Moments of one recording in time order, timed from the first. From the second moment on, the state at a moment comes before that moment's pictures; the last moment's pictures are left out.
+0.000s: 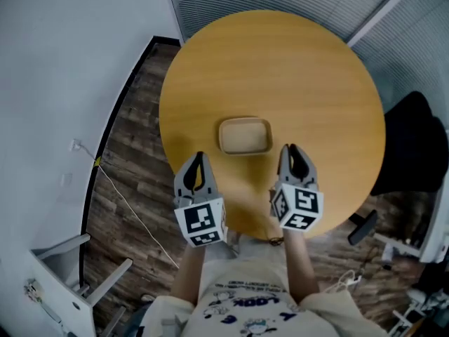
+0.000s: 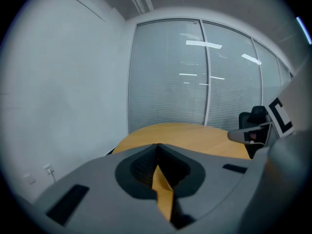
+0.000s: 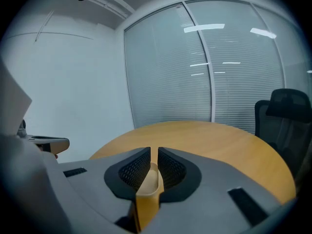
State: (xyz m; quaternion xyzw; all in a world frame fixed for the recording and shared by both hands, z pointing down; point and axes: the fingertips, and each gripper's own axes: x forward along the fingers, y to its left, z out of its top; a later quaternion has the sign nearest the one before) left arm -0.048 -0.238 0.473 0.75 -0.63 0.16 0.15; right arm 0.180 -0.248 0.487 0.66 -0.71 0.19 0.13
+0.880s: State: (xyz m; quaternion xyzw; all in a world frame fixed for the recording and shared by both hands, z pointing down) left arm -0.032 -0.271 0.559 0.73 -0.62 0.21 0.21; right arm 0.176 -0.283 0.595 0.61 -0.71 0.27 0.22
